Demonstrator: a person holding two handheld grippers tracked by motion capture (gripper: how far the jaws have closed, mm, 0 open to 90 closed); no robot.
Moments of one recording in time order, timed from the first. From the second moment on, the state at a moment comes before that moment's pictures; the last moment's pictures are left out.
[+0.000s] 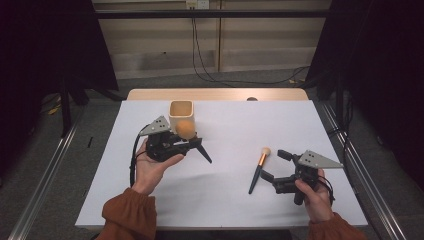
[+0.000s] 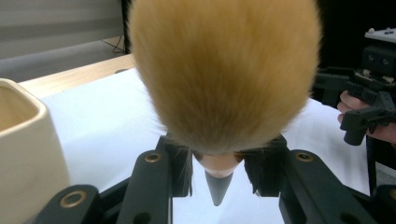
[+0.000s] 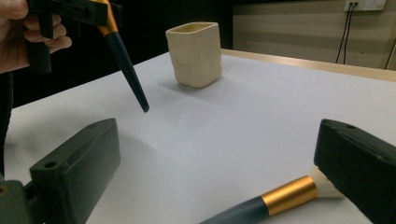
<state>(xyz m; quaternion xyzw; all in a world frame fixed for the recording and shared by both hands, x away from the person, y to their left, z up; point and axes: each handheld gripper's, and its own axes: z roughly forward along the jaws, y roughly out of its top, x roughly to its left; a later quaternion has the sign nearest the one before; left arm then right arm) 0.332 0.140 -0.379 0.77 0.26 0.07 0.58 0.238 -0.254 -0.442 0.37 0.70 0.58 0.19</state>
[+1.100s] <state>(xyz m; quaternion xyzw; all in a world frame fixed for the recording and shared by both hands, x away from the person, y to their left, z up) 0.375 0.179 -0.340 0.77 0.29 0.12 0.55 0.209 -0.285 -0.456 0.42 0.67 0.56 0.26</state>
